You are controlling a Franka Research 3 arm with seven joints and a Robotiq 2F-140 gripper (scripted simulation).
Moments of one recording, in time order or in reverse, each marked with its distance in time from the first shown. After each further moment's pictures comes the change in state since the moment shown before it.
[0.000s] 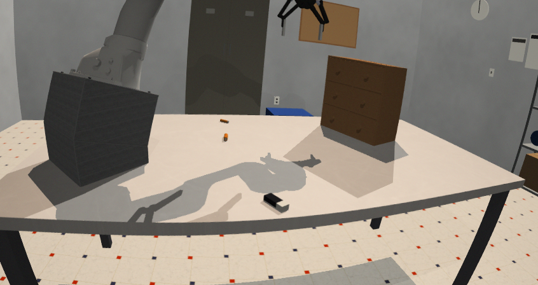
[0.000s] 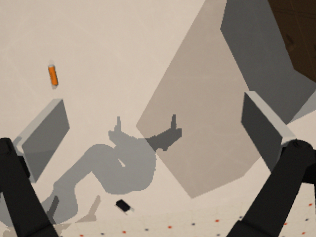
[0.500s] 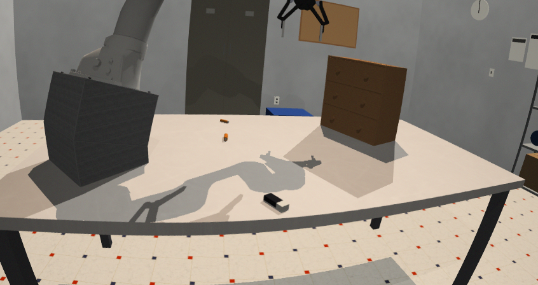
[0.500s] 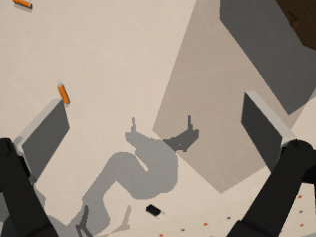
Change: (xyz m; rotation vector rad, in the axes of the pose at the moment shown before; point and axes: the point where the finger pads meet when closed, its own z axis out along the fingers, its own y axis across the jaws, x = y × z) arm 0.001 0.000 0.005 -0.003 0.002 0.184
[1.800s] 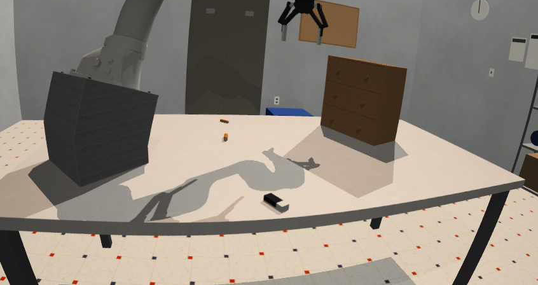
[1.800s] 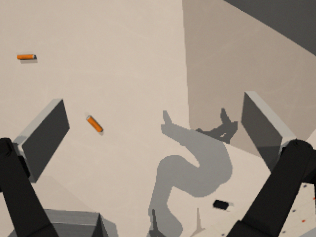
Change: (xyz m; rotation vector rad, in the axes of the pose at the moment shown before) arm -0.001 -0.001 0.015 -0.001 -0.001 0.398
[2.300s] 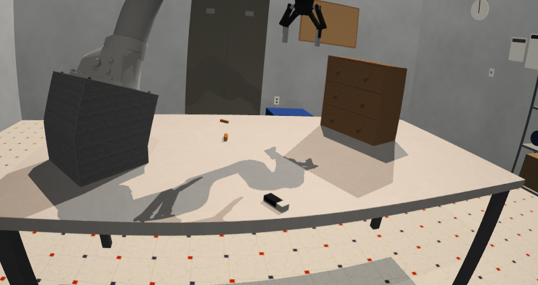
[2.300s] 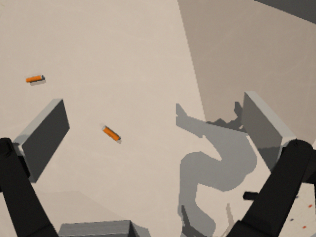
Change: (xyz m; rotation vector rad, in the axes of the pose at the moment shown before) arm -0.001 -0.001 0.007 0.001 0.001 0.176
